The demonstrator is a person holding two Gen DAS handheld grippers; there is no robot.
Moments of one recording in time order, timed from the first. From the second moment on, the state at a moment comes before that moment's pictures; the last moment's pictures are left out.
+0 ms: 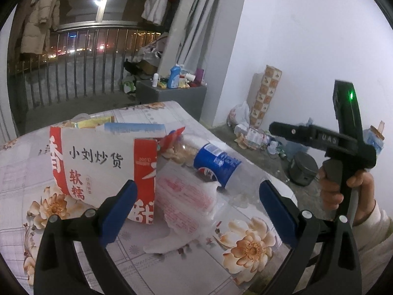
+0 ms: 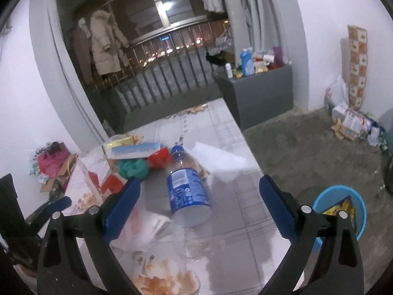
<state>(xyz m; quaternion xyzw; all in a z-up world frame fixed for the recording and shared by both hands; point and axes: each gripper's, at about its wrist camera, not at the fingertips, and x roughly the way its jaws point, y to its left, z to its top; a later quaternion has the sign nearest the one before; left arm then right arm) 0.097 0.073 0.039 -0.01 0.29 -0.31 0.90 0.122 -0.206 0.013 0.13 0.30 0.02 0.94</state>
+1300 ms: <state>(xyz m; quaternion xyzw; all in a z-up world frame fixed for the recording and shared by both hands) 0.201 0.100 0.072 -0.01 0.27 -0.30 0.91 0.146 -0.152 0.000 0.15 0.37 0.12 0.91</state>
